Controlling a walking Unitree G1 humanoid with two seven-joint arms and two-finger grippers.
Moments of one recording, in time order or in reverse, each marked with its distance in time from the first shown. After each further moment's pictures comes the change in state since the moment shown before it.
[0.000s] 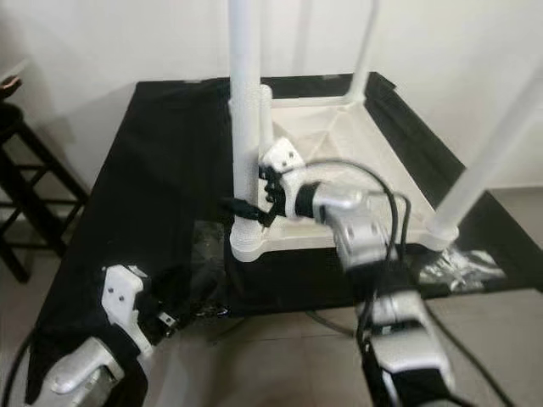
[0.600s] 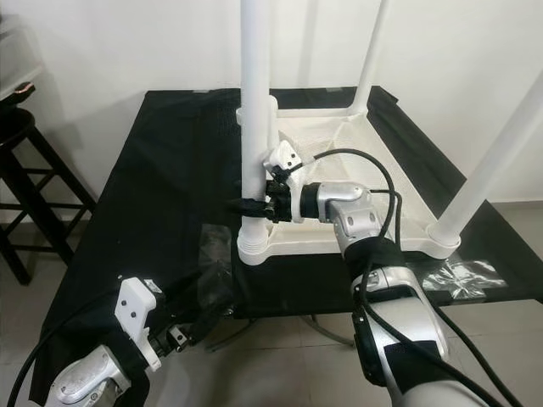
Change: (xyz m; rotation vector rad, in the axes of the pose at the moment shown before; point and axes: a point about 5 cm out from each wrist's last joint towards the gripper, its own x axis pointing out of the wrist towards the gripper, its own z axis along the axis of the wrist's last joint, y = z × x) left arm 0.003 -0.012 -0.001 0.053 -0.037 -0.111; right arm 0.000 -0.007 -0.020 0.092 -0.011 0.180
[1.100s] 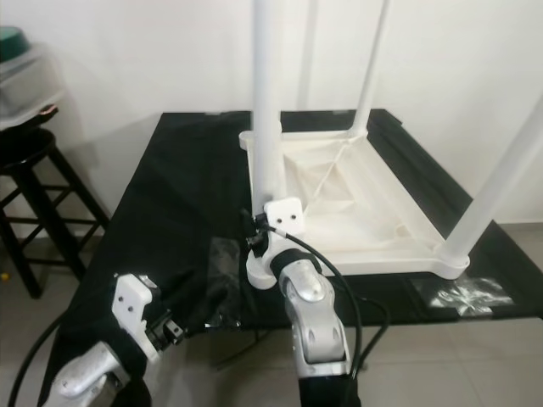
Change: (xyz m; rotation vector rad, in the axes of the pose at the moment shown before) left arm 0.000 0.015 -0.008 -0.005 0.012 0.068; right arm 0.020 0.092 -0.051 0.168 -0.073 -0.863
